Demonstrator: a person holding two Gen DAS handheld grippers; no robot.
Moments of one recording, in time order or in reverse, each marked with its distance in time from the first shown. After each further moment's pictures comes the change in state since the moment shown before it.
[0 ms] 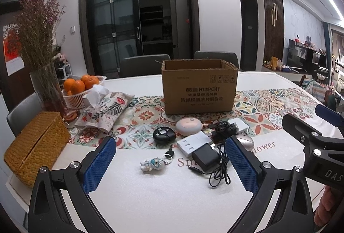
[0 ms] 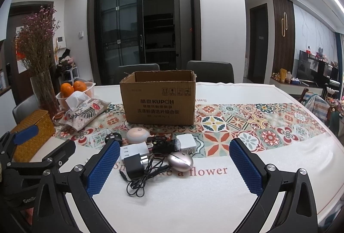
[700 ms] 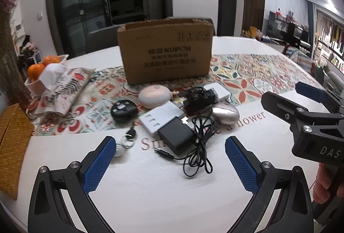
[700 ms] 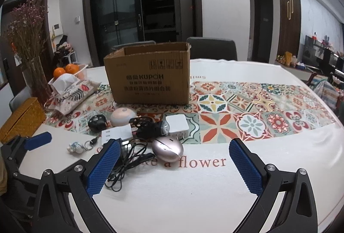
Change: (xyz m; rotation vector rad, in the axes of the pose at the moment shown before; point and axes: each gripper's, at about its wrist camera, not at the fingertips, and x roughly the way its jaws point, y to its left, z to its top) left arm 0.075 -0.045 -0.021 0.092 0.215 -0.167; right arm 0.064 -0.037 -0.015 0.009 0.152 0.036
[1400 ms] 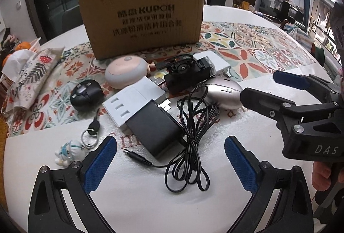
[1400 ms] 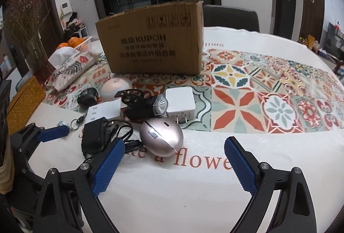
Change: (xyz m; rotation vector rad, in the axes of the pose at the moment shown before) left arm 0.078 -0.014 -0.001 0.034 0.190 -0.071; right arm 0.084 -0.023 -0.009 -0.031 0.201 0.138
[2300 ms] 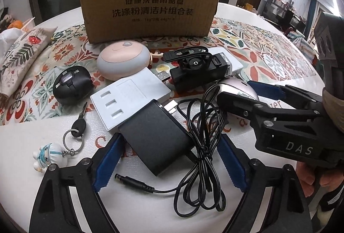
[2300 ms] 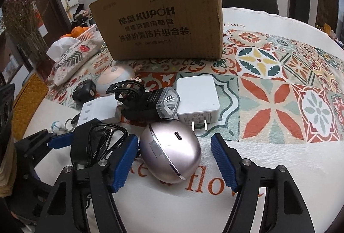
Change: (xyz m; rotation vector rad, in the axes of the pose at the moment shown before) left arm 0.031 0.019 0.005 -0.086 0.038 -0.071; right arm 0.061 -0.001 0.011 0.011 0.098 0.111
